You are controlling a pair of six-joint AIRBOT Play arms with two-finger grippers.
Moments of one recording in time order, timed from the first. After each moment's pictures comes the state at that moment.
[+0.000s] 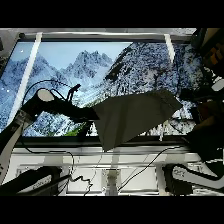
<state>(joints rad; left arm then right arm) -0.21 -1.22 0.92 0.75 -1.27 -1.35 -0.41 -1.36 1.17 -1.29 1.07 1.30</state>
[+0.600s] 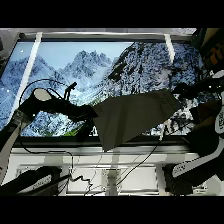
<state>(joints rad) -0.19 -1.21 0.92 0.75 -1.25 -1.37 -0.45 -1.82 1.60 -1.08 1.38 1.17</state>
